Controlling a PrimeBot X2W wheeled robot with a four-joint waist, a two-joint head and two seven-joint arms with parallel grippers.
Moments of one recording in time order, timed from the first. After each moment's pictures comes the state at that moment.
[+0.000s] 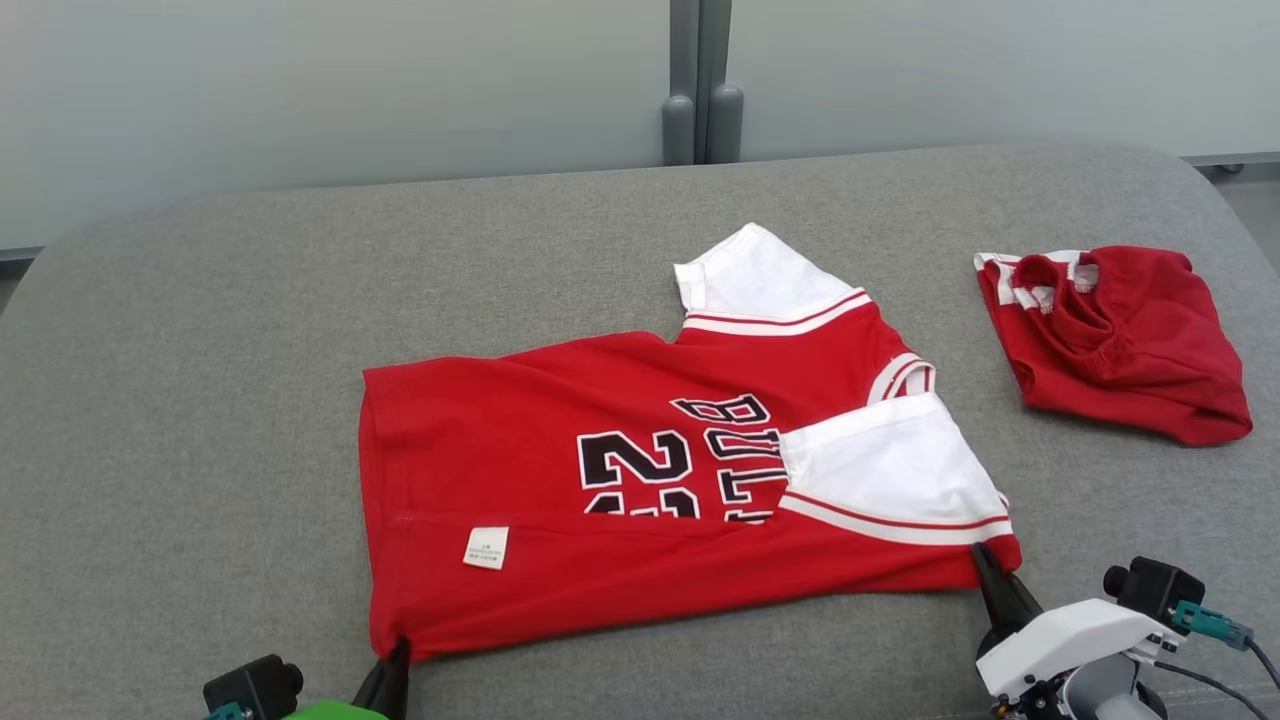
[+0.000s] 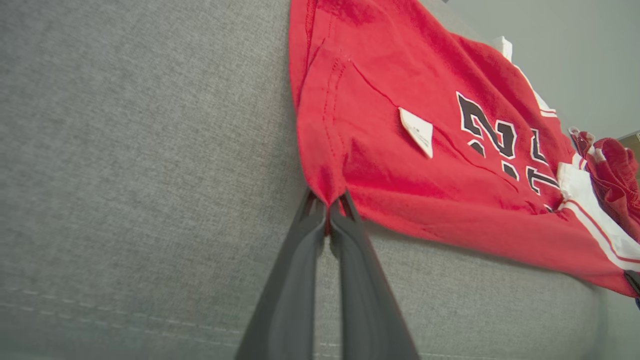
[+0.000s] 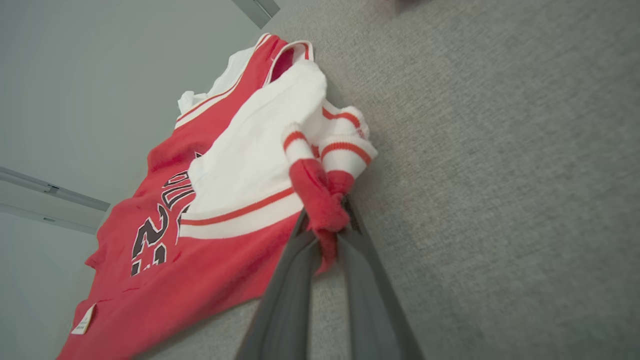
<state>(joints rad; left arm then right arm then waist) 0.09 0.09 -0.29 0.33 -0.84 0.05 -0.09 -0.07 -0.16 0.34 0.63 0.93 0.12 -0.23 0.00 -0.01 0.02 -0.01</state>
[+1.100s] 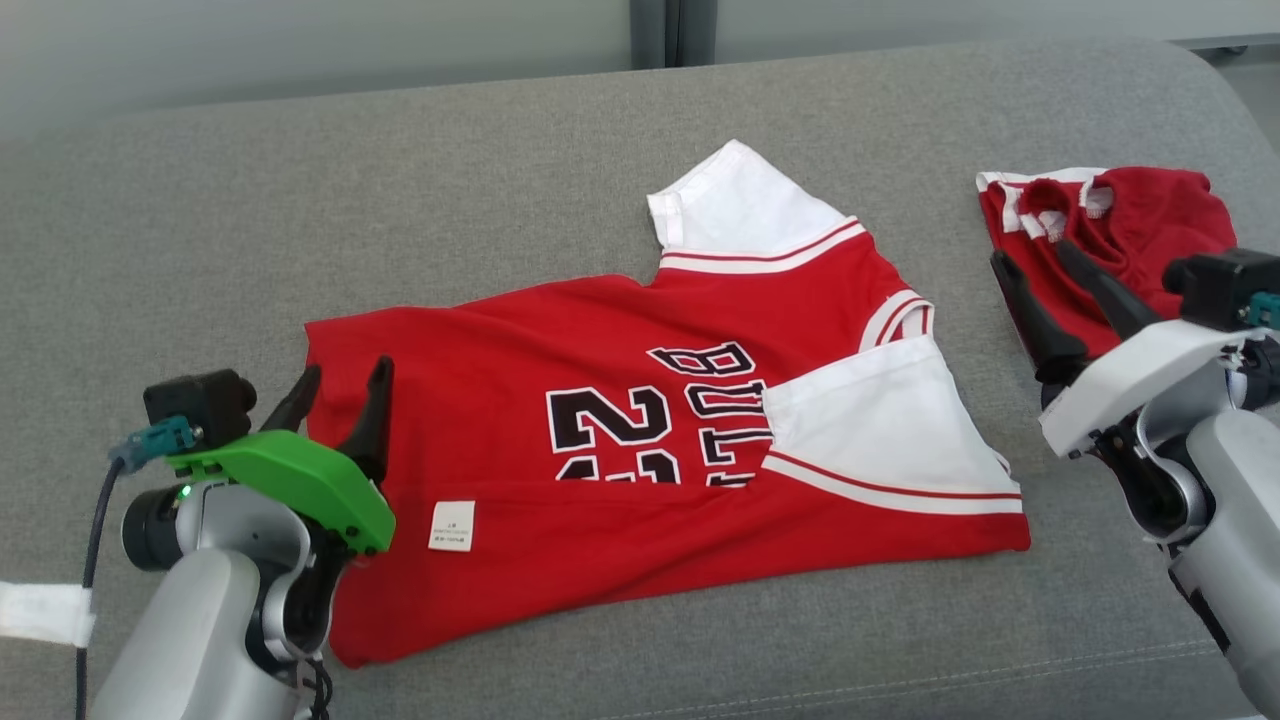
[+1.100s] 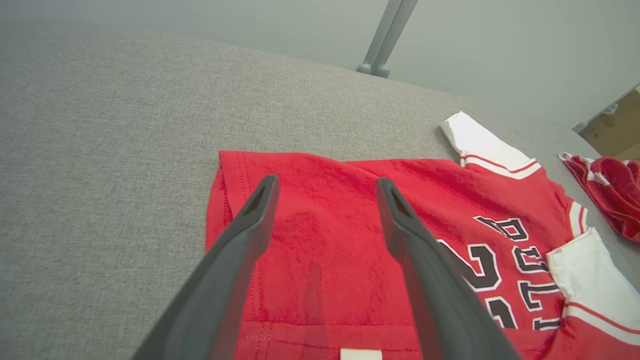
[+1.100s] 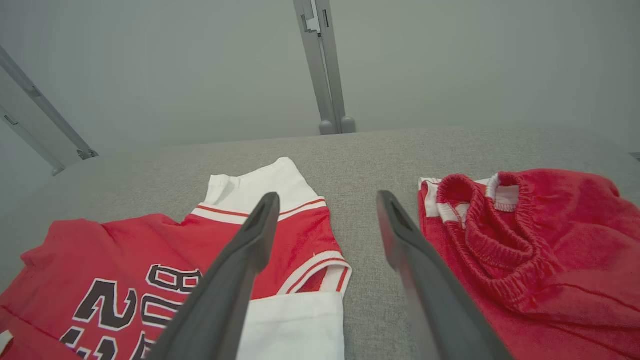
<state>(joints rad) -0.26 0.20 -0.32 0.21 -0.69 0.10 0.07 -0.38 -0.42 0.43 0.38 0.68 0.08 -0.11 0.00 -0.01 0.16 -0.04</state>
